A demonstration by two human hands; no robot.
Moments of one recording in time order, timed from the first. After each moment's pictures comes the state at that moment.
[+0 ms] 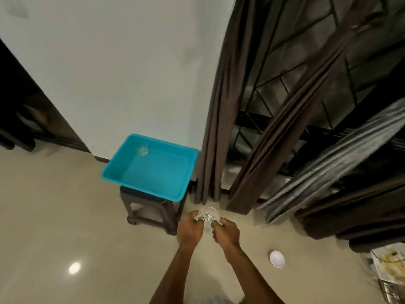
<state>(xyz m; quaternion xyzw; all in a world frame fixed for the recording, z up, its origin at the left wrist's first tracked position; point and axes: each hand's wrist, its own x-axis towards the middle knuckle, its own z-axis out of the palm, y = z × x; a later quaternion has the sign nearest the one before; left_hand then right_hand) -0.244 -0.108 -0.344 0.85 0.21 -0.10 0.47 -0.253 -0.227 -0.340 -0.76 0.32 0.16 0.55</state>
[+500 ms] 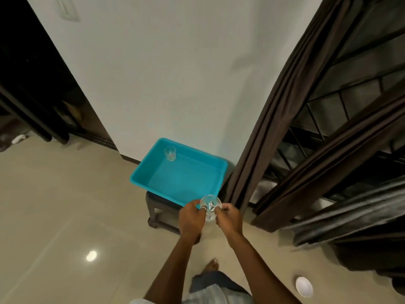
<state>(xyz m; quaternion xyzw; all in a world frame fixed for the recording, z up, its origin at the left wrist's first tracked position) -0.163 0.011 -0.344 0.84 0.24 -0.01 0.48 -0.145 -0.109 -0.347 -0.80 0.24 0.14 0.54</state>
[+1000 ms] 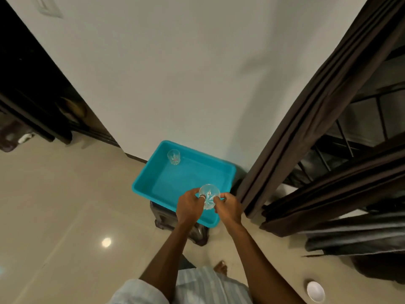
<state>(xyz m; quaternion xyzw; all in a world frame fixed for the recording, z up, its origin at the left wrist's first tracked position) -0.045 0.051 -0.347 0.87 0.26 -0.04 0.42 -0.029 -0.075 -0.351 -0.84 0.20 0.17 0.48</state>
